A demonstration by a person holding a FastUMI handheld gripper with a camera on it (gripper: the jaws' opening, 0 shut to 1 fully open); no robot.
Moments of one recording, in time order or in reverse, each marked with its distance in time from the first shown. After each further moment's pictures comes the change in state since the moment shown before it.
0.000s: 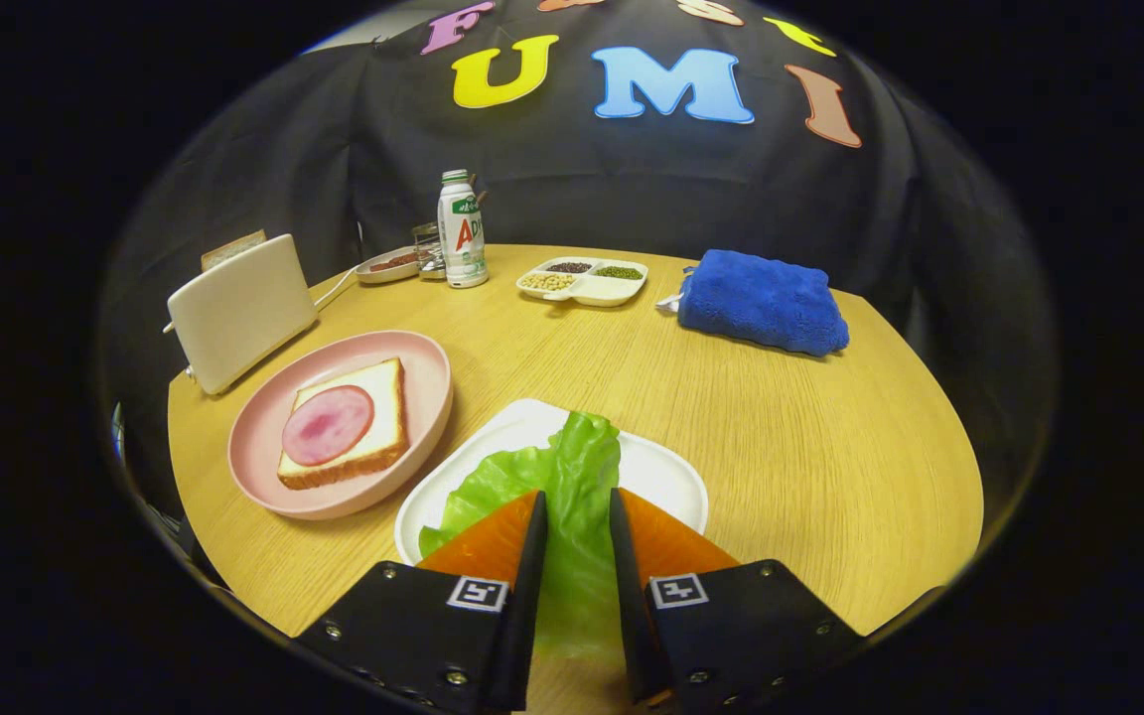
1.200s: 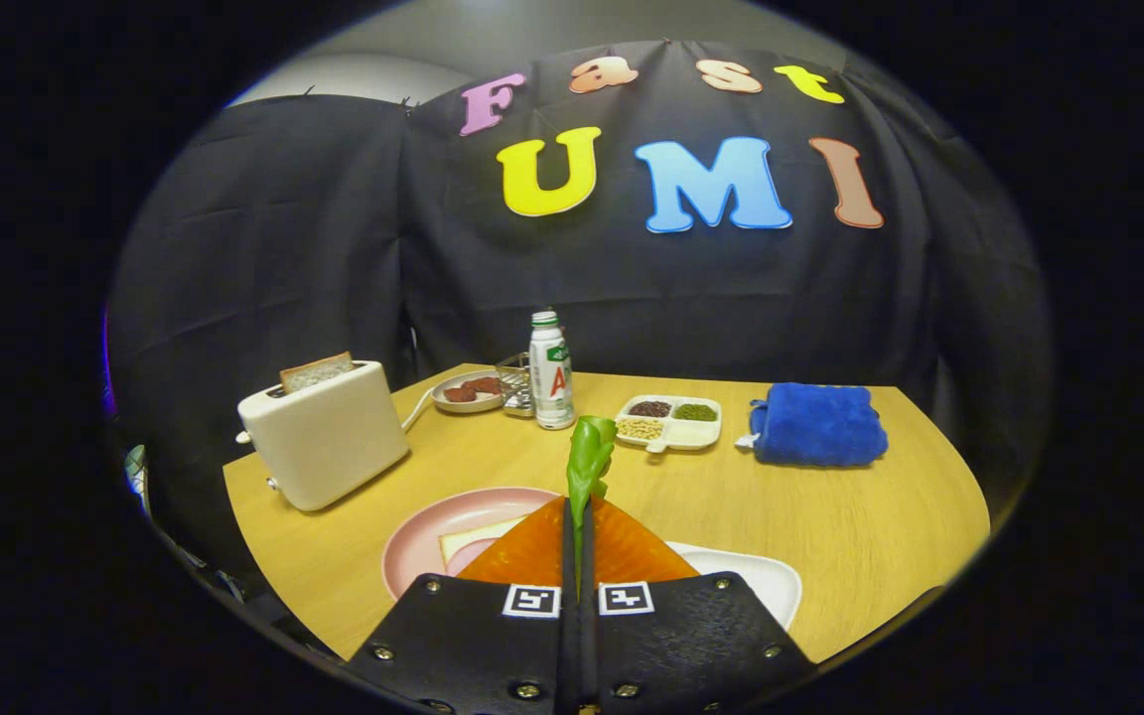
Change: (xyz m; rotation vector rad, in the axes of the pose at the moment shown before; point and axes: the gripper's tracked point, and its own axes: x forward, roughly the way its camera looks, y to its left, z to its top) arm -0.049 0.126 0.114 0.015 -0.349 0.161
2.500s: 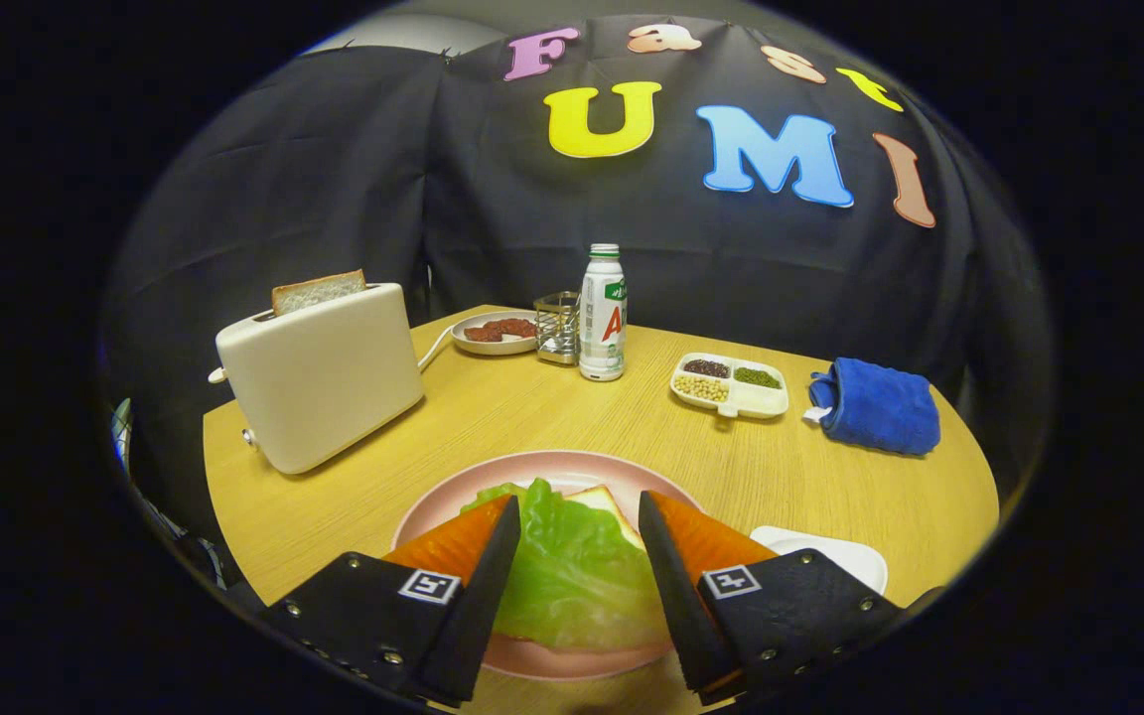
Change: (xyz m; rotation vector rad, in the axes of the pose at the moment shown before) arm 0.054 0.031 -0.046 -0.115 0.121 -0.056
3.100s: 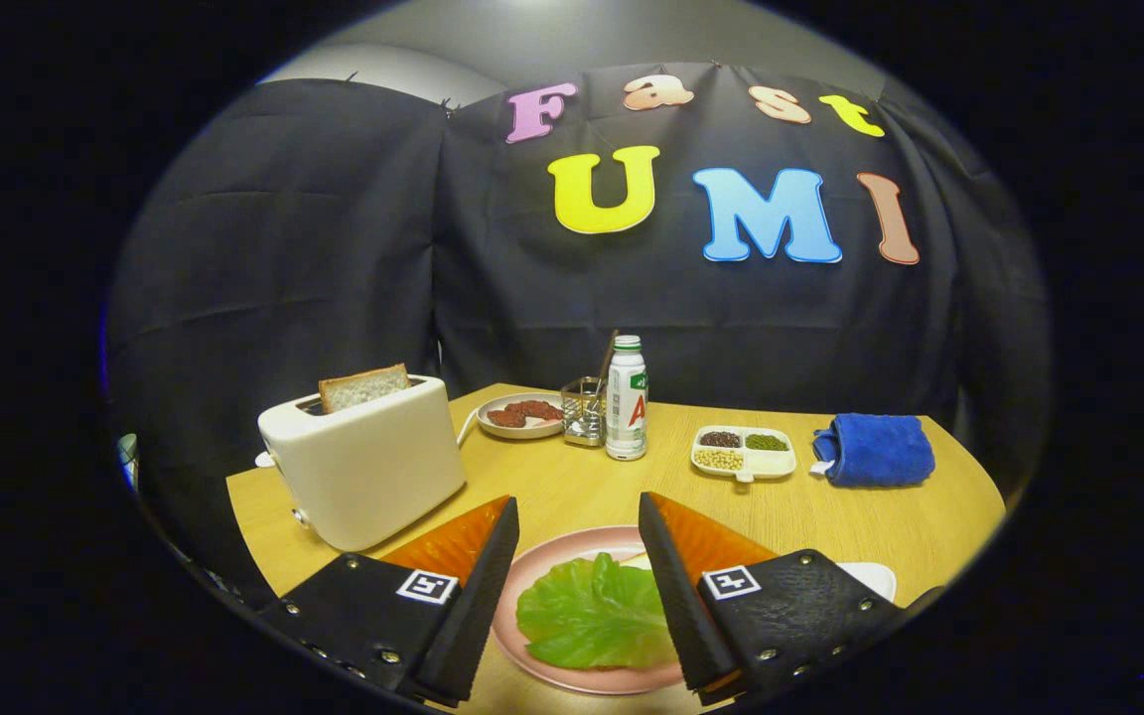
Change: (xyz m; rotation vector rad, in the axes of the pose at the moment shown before) arm -0.026 0.057 0.068 0.058 -0.220 0.010
